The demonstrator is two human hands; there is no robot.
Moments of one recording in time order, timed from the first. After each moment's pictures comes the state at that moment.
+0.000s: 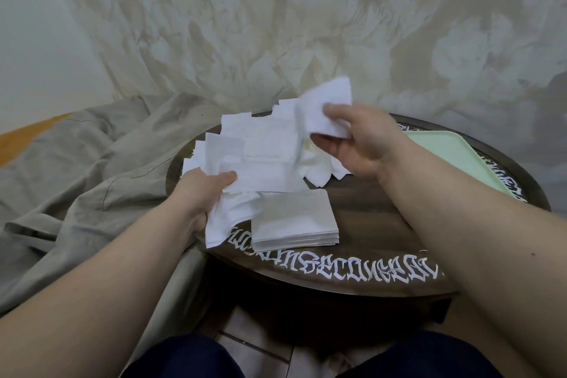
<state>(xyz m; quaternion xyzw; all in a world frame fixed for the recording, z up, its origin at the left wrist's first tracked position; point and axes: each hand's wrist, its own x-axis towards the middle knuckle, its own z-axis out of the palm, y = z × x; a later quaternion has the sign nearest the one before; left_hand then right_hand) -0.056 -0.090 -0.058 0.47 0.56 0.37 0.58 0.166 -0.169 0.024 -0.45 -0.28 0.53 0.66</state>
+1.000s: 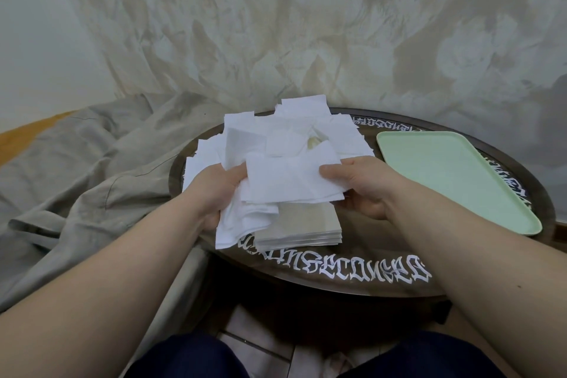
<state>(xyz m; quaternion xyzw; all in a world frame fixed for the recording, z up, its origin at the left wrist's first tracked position) -0.050 -0.099 -0.049 0.52 0.51 0.30 0.62 0.173 -0.177 -0.039 -0.61 -0.29 0.55 0.49</state>
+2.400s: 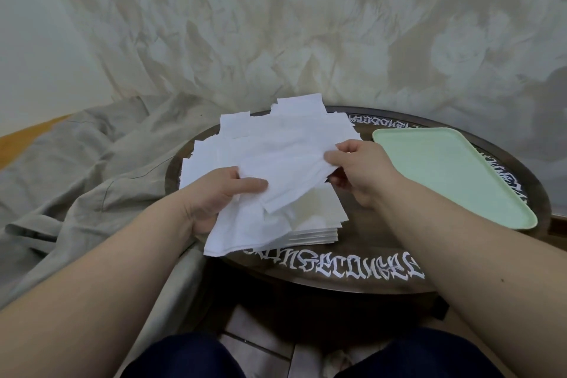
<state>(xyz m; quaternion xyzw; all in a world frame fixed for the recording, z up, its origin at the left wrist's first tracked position) -0.045 -0.120 -0.029 0.53 0.39 0.18 0.73 0.172 -0.177 -0.030 -0.62 -0.32 0.44 0.58</state>
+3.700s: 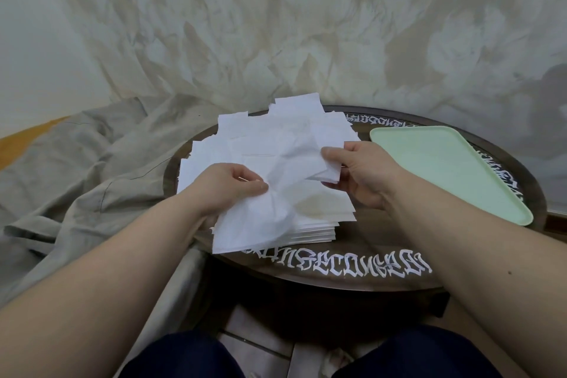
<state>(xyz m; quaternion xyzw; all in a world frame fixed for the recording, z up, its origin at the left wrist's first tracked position) -0.040 -0.110 -0.038 0.66 0.52 0.21 0.50 0.182 -0.180 -0.030 -0.57 -0.33 0.51 0.56</state>
